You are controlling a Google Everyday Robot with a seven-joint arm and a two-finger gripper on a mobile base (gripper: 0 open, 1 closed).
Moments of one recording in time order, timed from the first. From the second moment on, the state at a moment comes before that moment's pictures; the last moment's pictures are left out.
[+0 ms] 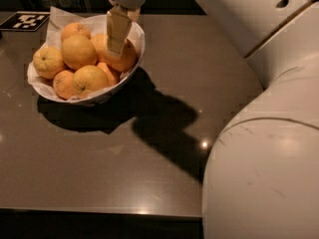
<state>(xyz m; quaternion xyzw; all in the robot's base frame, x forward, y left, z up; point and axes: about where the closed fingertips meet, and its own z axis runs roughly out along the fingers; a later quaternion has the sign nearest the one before) 0.631 0.084 0.977 -0.61 0.77 0.00 0.17</state>
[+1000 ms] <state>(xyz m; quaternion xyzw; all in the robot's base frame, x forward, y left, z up) 0.639 0.096 0.958 -0.64 0.75 -0.02 0.14</state>
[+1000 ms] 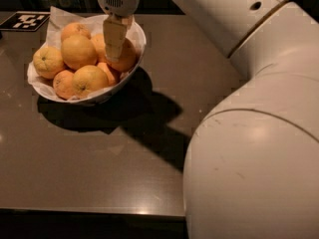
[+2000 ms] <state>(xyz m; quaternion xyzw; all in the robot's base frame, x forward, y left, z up) 0.652 0.092 0.924 -0.65 0.75 -0.03 0.11</state>
